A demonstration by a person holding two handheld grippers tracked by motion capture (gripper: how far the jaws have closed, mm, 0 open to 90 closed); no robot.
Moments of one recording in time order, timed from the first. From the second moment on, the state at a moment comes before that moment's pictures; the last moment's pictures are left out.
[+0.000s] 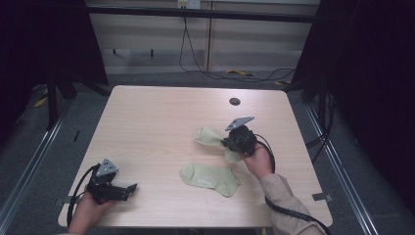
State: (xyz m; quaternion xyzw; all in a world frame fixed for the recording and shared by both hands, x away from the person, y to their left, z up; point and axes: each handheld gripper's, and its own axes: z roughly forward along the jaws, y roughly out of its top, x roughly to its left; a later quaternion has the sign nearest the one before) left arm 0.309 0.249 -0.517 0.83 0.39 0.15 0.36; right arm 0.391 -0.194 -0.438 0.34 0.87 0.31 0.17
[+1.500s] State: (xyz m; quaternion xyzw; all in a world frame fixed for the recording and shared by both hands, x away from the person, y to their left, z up) left arm 0.309 0.248 -0.517 0.83 0.40 0.15 0.36; right arm 0.319 -0.266 -0.483 0.49 0.78 0.34 0.18
